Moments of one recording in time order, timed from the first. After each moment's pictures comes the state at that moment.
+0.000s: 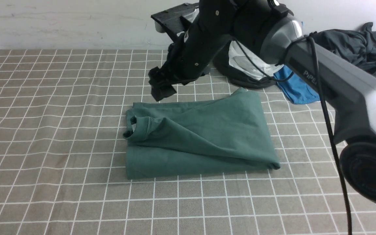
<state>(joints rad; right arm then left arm) 0.60 2.34 -2.39 0.10 1.24 -0.21 -0.09 1.33 -1.79 -0.18 1.28 0.42</state>
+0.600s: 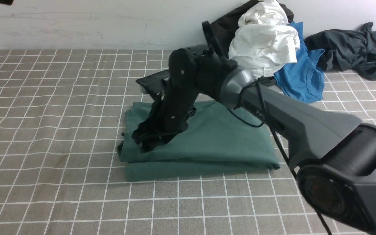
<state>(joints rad) 0.72 2.49 -2.35 0.25 1.24 -0.15 -0.09 1.25 -1.70 -0.23 1.28 0.40</state>
